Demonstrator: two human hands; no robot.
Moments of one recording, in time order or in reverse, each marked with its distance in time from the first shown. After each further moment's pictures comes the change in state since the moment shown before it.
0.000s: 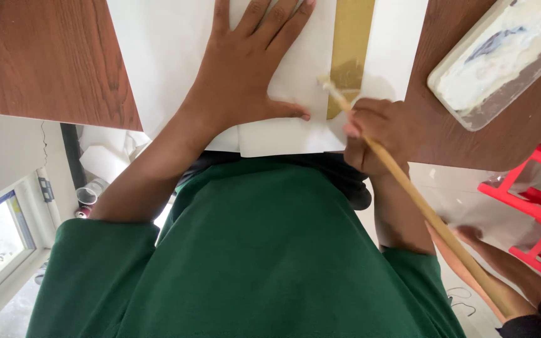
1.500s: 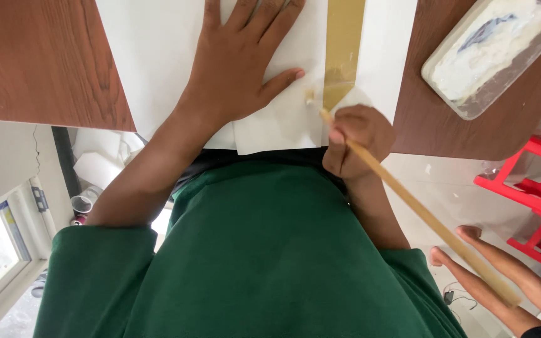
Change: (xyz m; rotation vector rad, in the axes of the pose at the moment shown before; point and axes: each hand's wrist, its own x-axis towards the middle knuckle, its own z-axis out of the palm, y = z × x) left_hand -0.002 -0.002 0.006 0.187 0.131 0.037; right_hand -0.013 -0.027 0.026 -0.155 0.033 0.164
